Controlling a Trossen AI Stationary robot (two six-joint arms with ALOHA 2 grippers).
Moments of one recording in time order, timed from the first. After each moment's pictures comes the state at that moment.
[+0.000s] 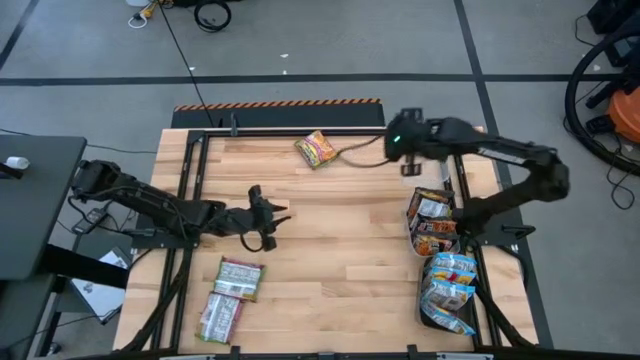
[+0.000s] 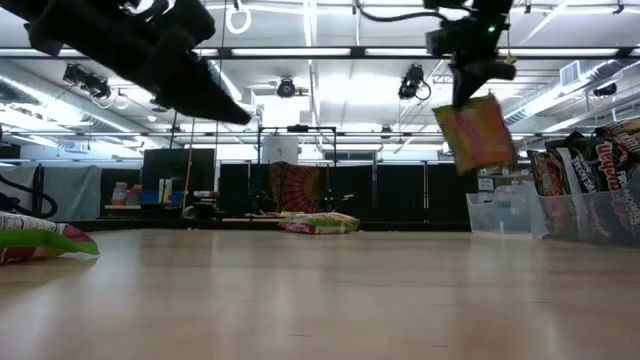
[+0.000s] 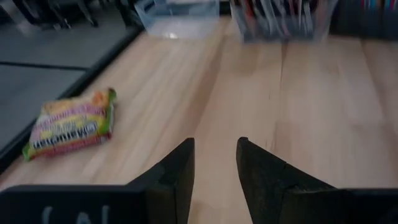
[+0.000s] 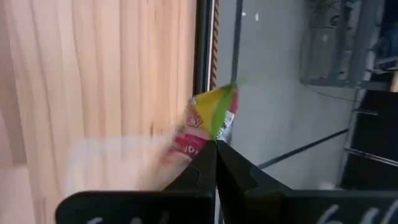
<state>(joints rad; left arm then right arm) -0.23 1.20 0.50 0.23 -0.57 -0.12 -0.39 1.28 1.28 -1.10 0.54 -0.59</state>
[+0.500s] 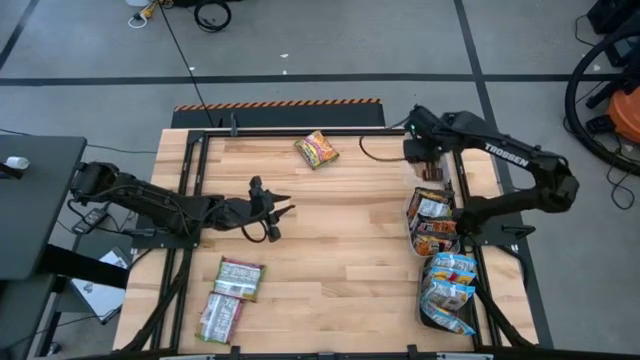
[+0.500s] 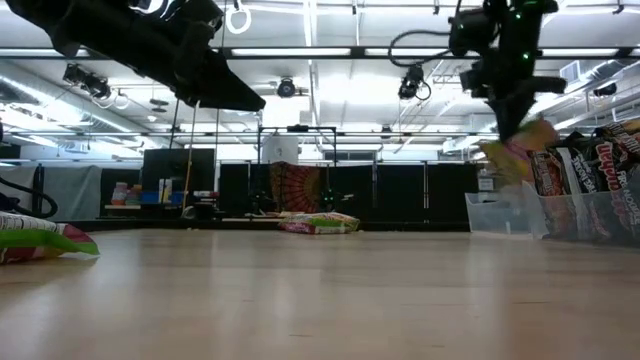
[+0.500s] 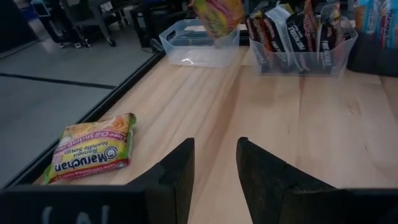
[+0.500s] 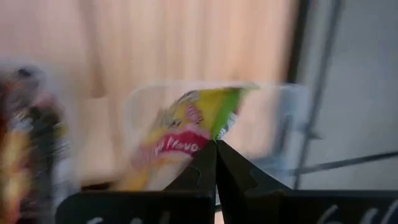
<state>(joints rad) -0.16 1.20 0.50 0.36 -0.57 -0.06 -0.66 1.20 1.10 -1.21 0.22 -0.71</state>
